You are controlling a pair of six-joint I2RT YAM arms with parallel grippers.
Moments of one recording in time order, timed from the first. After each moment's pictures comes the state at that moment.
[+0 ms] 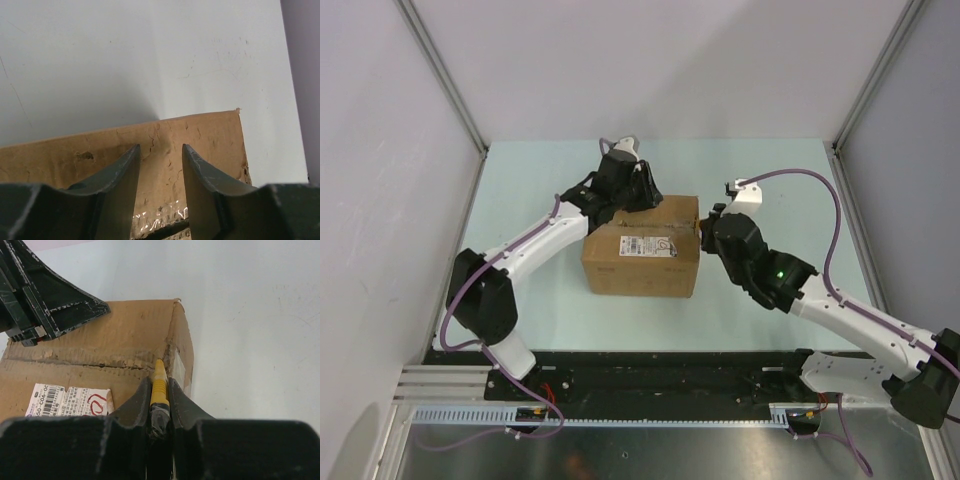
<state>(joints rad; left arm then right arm) -0.62 1.67 1.41 -0.32 -0.05 -0.62 0.89 1.09 1.00 -0.30 0.65 0.53</state>
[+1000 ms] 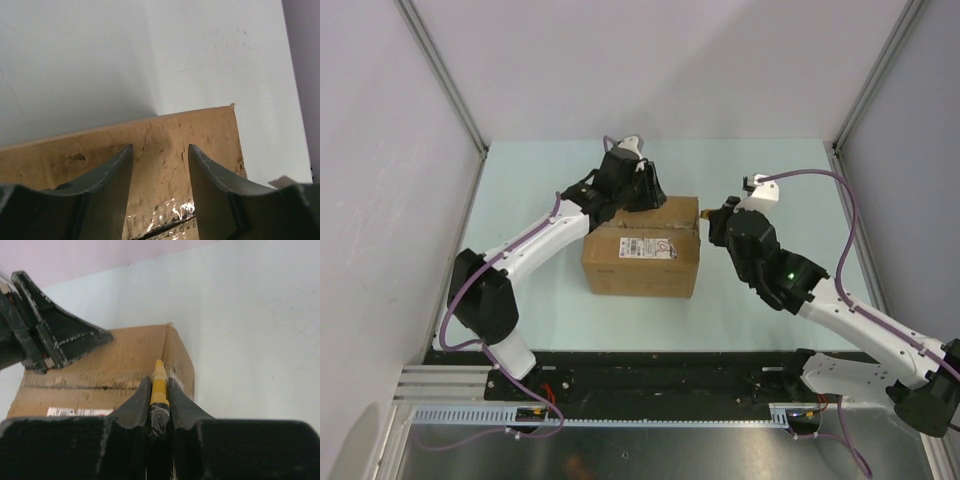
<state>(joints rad) -0.63 1.67 1.44 -0.36 -0.03 -0.60 0.86 1.03 0.99 -0.28 0.68 0.56</state>
